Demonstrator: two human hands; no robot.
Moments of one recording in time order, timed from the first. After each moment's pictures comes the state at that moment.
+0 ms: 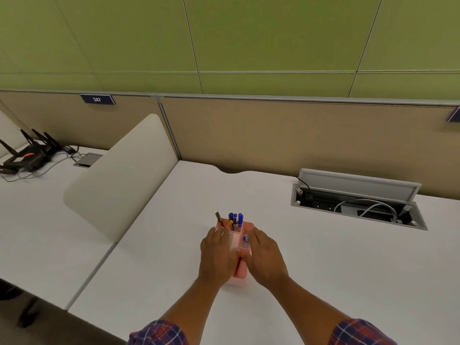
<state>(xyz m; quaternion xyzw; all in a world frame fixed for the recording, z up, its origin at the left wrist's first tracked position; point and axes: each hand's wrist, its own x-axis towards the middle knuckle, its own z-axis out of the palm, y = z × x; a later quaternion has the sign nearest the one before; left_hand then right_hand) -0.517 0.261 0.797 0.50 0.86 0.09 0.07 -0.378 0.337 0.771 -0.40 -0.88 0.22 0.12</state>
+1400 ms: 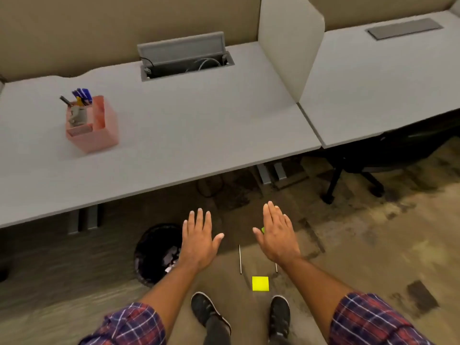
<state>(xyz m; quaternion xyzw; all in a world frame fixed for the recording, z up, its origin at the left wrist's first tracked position) -0.111 -0.142 0.687 0.71 0.68 -0.07 0.17 0.137 -0.134 0.687 -0.67 -0.72 0.15 -0.01</state>
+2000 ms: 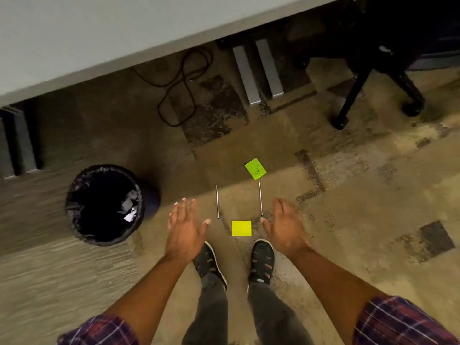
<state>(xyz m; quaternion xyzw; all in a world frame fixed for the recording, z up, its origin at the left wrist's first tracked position) 0.011 -0.201 0.413 0.60 0.73 -0.08 0.31 0.293 -0.198 0.397 -0.71 -0.64 0.30 -0.08</state>
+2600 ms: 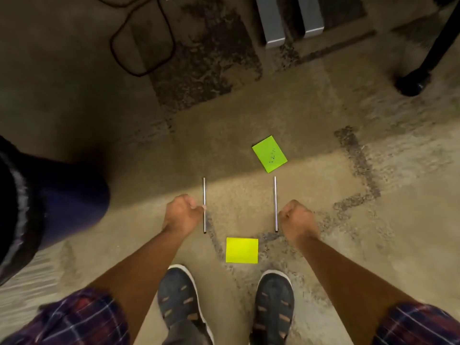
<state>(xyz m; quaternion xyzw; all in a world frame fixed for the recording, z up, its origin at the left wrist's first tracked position) 0.020 -0.134 0.053 0.37 0.82 -0.01 0.45 0.303 -0.156 0.043 -0.81 -0.42 0.40 -0.06</state>
